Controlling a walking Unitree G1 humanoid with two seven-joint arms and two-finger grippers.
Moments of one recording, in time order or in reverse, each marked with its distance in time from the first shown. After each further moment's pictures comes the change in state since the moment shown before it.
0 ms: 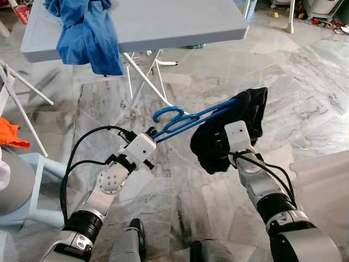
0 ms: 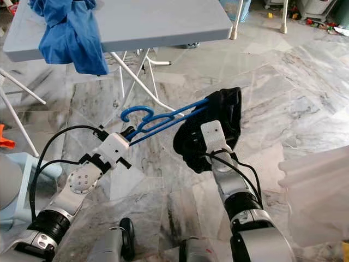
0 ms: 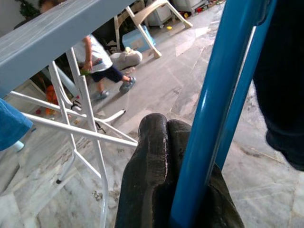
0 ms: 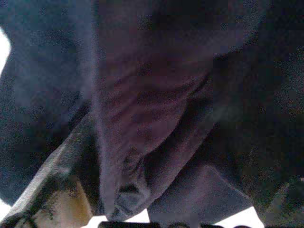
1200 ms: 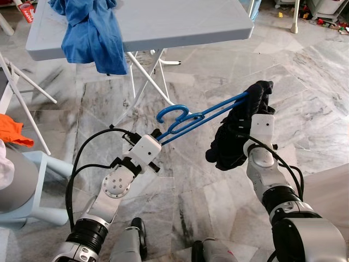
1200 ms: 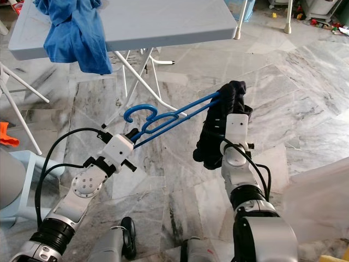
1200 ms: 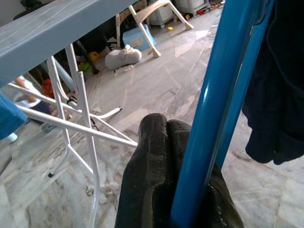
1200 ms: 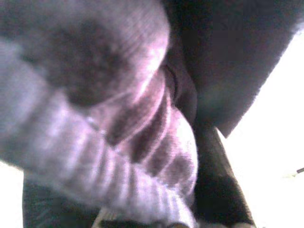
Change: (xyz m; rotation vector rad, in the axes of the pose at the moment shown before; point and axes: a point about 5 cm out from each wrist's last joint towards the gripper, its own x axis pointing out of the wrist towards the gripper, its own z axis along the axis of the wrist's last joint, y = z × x) left arm 0.001 -0.014 0.012 -0.059 -0.003 0.004; right arm 0.003 -0.034 0.006 0.238 -0.048 -0.237
